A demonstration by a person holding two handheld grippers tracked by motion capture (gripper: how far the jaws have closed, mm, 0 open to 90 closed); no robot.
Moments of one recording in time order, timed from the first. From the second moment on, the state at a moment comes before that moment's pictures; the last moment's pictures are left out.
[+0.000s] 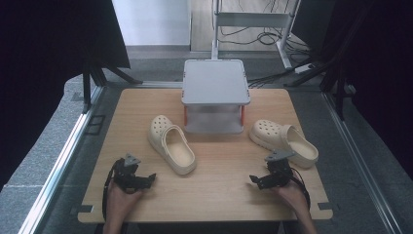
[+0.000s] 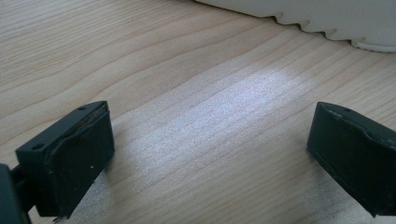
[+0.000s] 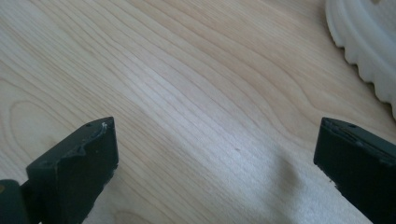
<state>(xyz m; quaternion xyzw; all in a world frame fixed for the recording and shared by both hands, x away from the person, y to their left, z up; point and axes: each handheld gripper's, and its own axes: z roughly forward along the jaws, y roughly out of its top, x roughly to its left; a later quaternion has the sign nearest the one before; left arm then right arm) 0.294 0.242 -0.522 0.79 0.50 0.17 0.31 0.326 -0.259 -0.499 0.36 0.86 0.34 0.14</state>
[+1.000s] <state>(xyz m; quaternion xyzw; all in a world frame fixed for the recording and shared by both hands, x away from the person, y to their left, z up) 0.294 0.242 -0.522 0.79 0.50 0.17 0.31 0.357 -0.207 -0.468 0.31 0.87 0.38 0.10</state>
